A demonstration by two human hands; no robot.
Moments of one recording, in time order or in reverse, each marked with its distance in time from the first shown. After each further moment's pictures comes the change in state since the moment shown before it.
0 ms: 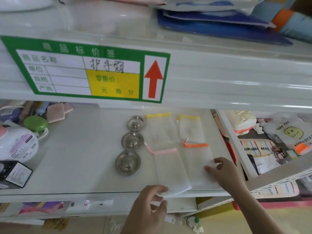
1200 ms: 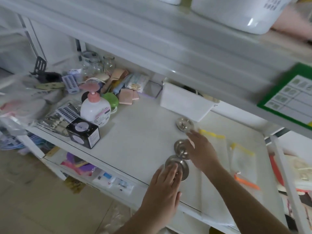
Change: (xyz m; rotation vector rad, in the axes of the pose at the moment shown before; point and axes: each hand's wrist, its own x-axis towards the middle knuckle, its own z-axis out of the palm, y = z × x) left_hand 0.030 -0.069 -0.055 0.924 0.324 0.247; right_hand 0.019 -0.203 0.152 -0.457 -0.062 -0.873
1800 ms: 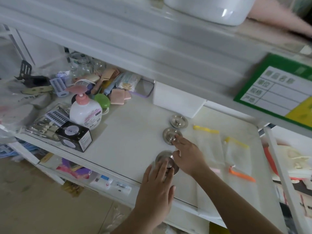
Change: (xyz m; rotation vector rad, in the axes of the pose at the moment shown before) left_hand 0.000 -0.001 -0.001 -0.015 -0.021 -0.097; right_hand -0.015 -0.006 0.020 -0.082 -0.139 -0.062
